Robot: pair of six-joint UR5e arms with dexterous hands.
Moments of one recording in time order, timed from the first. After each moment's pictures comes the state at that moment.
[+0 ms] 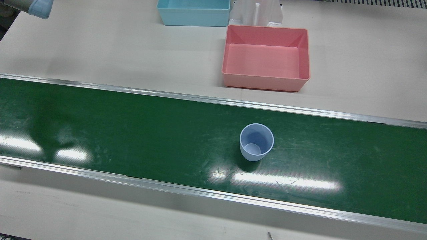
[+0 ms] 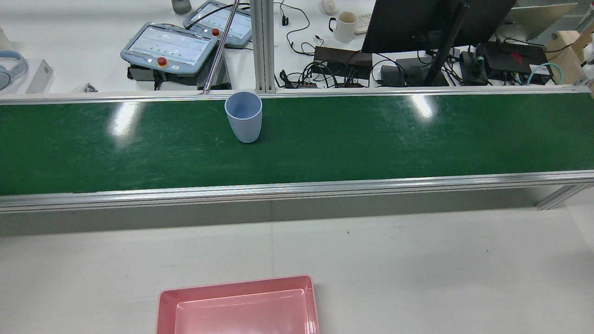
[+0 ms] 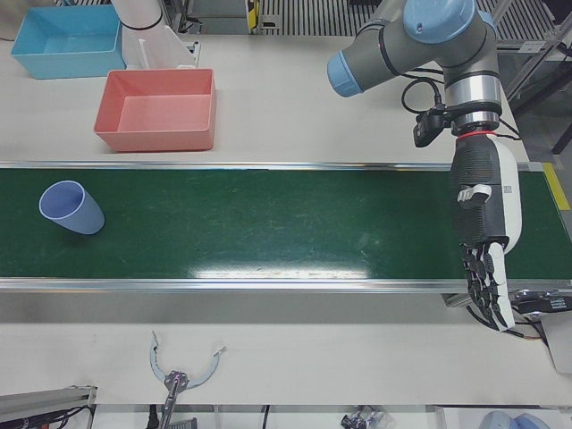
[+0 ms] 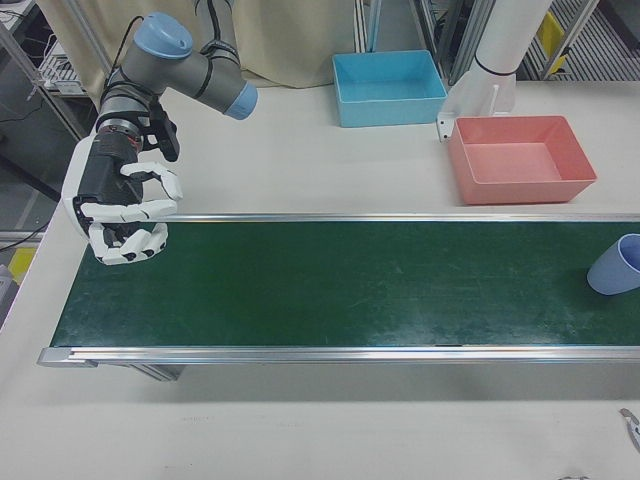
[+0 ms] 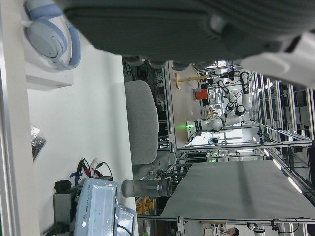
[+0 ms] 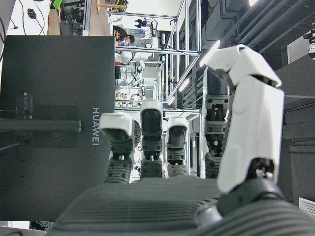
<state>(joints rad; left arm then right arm) -1.42 -1.88 -1.70 0.65 1.61 0.09 1.40 -1.62 1.75 -3.06 -1.43 -0.02</state>
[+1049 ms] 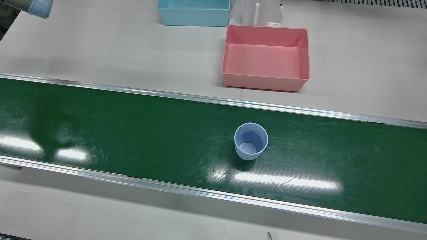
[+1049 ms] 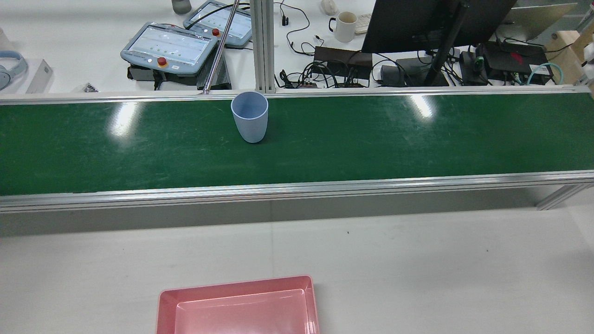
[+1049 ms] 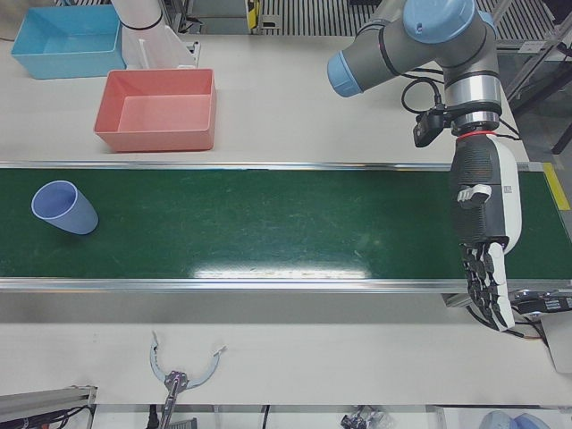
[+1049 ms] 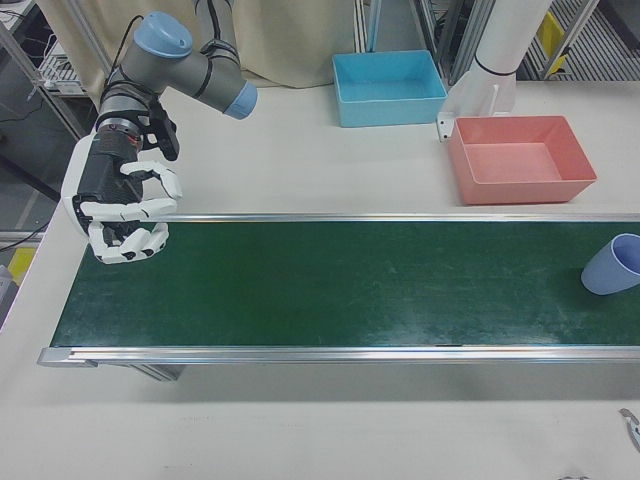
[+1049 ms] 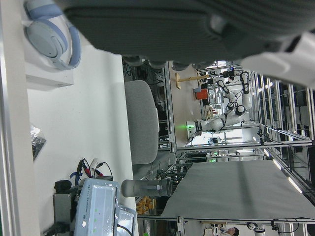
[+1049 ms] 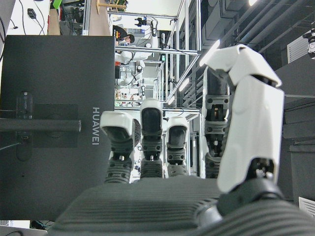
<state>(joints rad) -1.42 -1.88 -1.70 0.65 1.61 0.09 1.40 -1.62 1.75 -3.06 -1.43 -0.02</state>
